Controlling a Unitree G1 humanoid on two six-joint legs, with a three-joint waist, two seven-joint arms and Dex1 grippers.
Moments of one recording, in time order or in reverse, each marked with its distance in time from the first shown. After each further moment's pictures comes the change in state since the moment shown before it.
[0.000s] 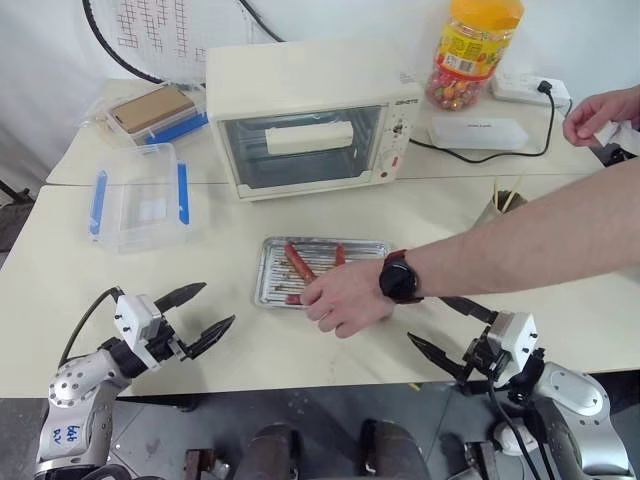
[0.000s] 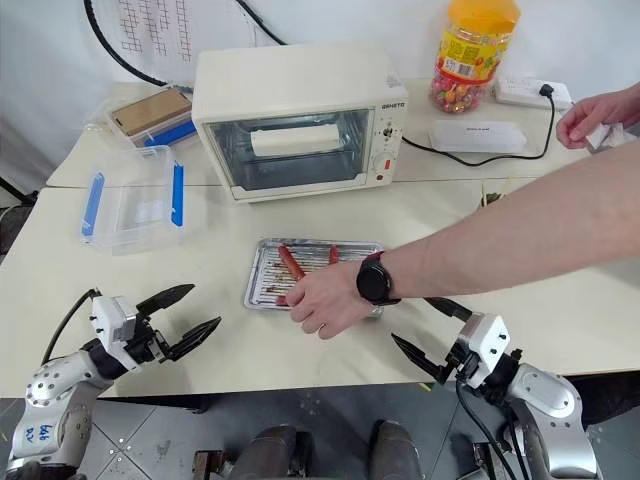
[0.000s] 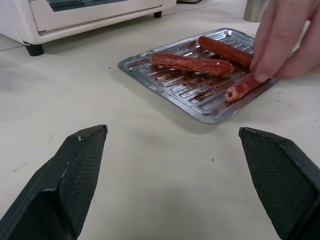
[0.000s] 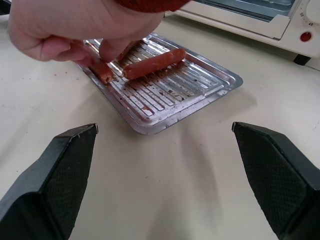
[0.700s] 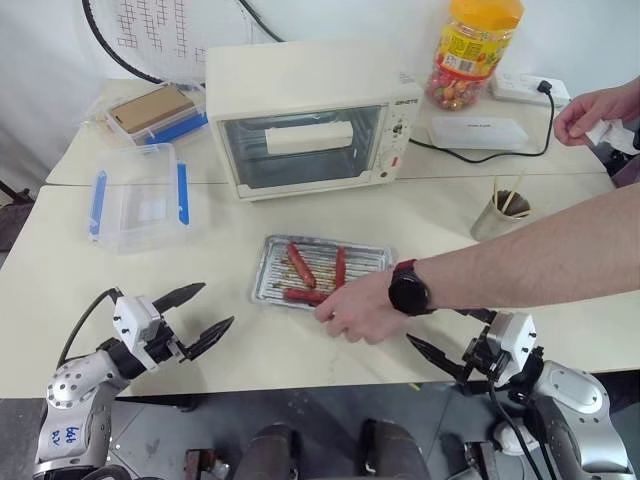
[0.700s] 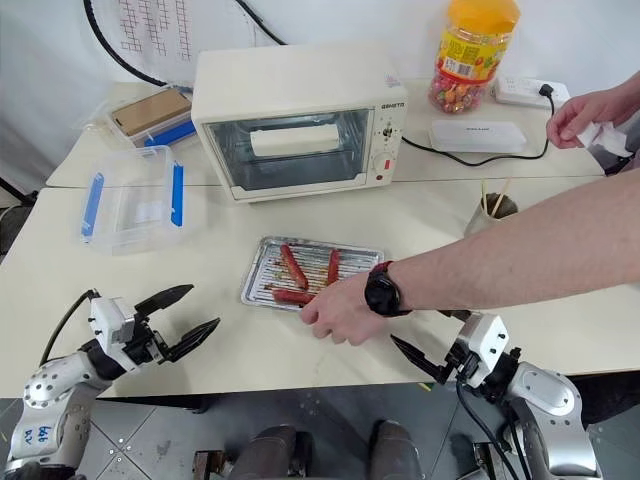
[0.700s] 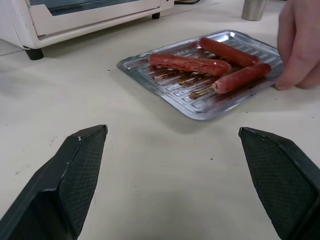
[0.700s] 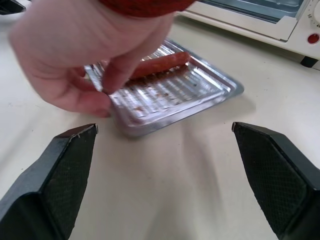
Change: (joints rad) left arm 0.003 0.004 0.000 0.004 0.000 -0.019 -0.005; right arm -0.011 -0.002 0.000 0.011 0.001 -0.003 0.026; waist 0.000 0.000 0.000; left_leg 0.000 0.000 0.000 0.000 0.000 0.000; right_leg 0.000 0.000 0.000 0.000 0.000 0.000
